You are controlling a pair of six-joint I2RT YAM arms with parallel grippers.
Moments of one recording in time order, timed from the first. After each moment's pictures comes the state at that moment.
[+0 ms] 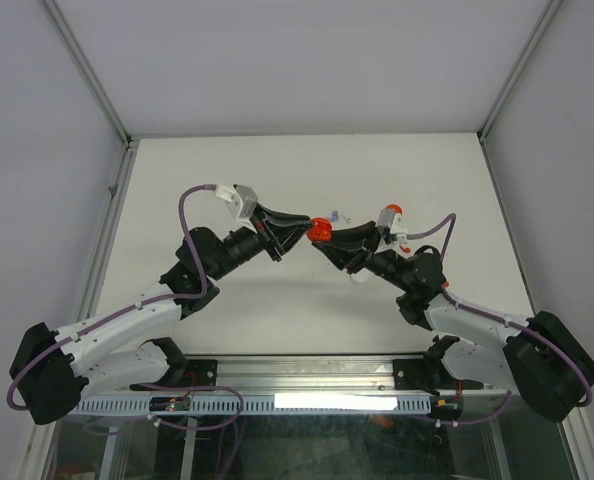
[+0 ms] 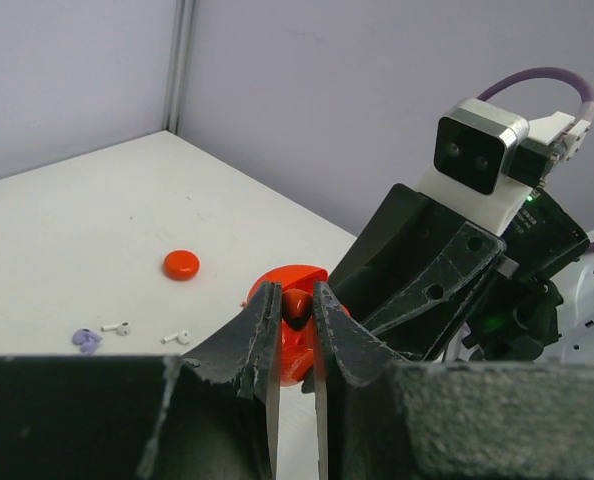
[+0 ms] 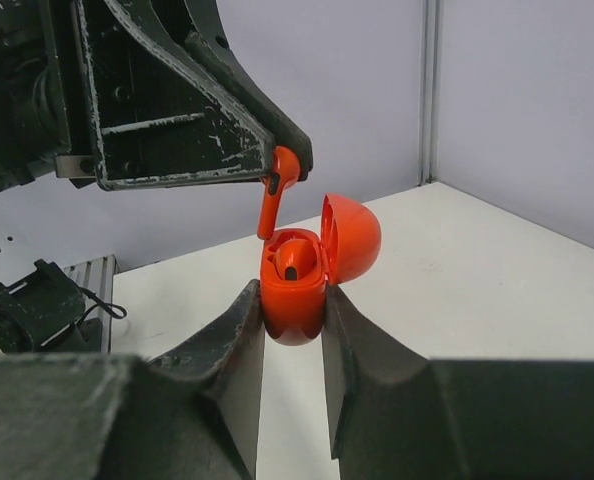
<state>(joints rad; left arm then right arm) -0.83 1.02 0.66 0.61 0.18 -0.36 0.69 1.10 0.32 1.19 -0.43 0.30</state>
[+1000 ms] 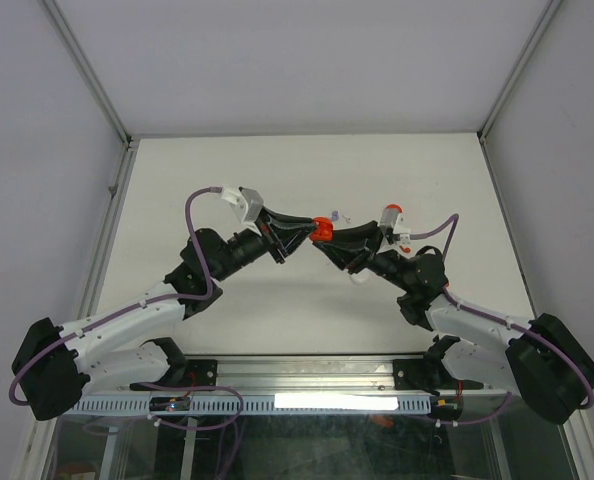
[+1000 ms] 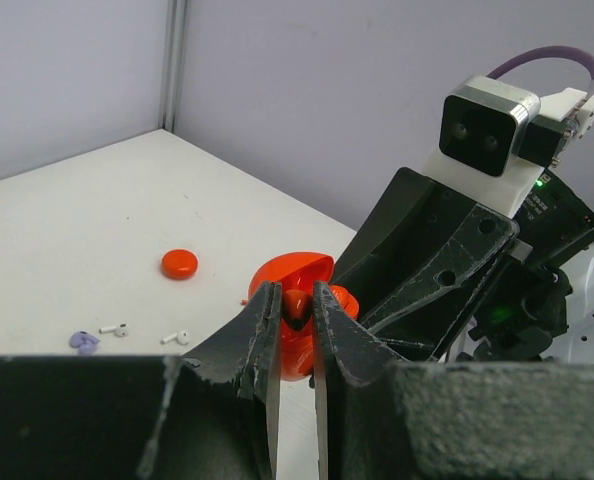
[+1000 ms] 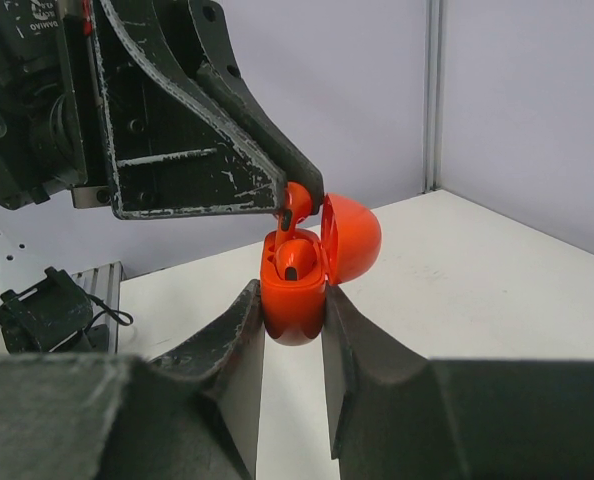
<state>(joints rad) -0.85 1.05 0.66 0.64 0.18 -0.34 0.69 1.09 0.32 1.20 -0.43 0.32</state>
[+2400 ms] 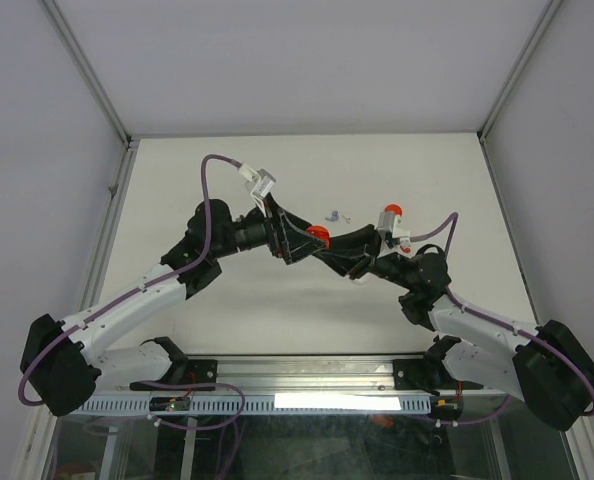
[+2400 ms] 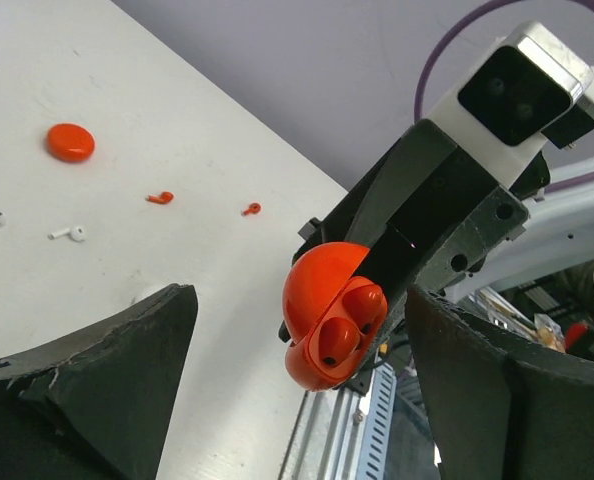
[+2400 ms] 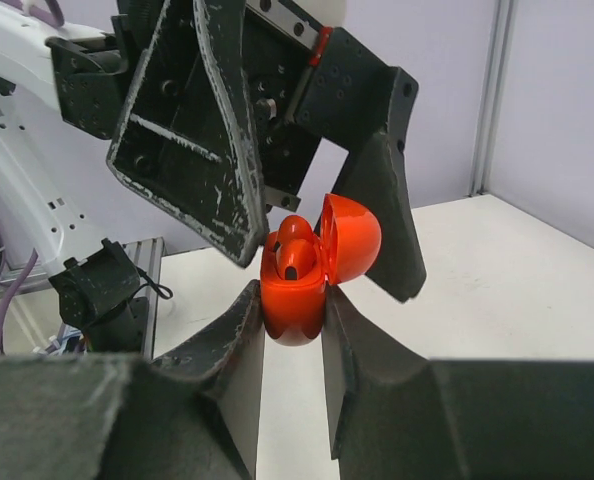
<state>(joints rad) -0.73 1.11 0.81 0.32 0.47 -0.58 0.69 1.04 0.34 1.14 -0.55 0.32</state>
